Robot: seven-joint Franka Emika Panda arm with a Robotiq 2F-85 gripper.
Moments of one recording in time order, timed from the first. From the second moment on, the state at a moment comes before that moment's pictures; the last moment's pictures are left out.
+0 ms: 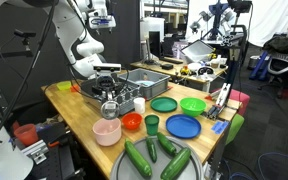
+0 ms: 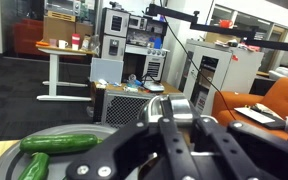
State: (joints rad) arm 0.27 0.54 0.28 -2.12 -0.95 1.14 -0.50
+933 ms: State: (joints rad) arm 0.29 0.61 0.28 -2.06 -0.97 1.04 -0.46
